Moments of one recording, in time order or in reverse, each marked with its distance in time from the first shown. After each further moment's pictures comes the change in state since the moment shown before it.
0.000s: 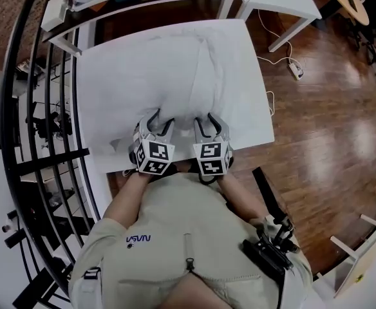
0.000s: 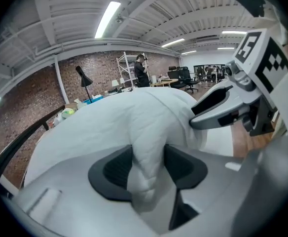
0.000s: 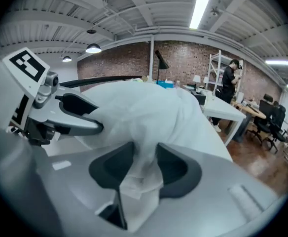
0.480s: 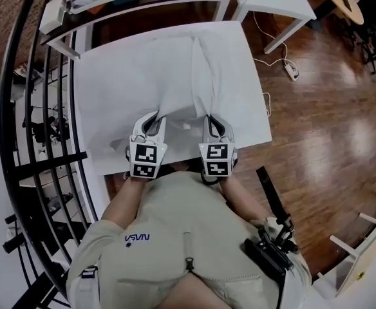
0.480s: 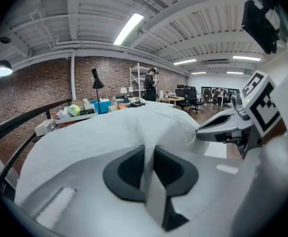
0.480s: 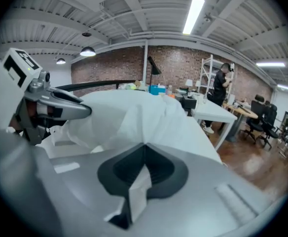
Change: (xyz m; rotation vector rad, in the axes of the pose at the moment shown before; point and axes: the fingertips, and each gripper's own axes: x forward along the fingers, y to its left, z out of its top) left arm -0.035 0.019 0.041 -0.164 -0.154 -0.019; right arm -0.018 -0.018 0.009 0.059 -0.054 -0.067
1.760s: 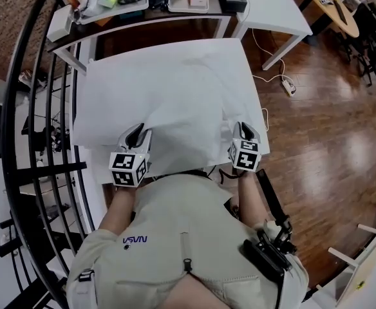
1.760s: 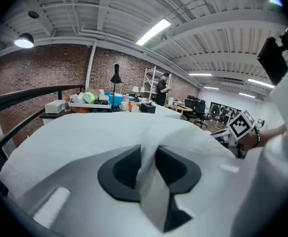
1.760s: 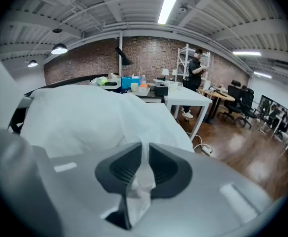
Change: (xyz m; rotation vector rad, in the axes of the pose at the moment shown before) left arm -0.037 0.050 -0.015 -0.253 -0.029 0.030; right arm 0.002 -0.126 -0.049 0.172 0.112 -0.198
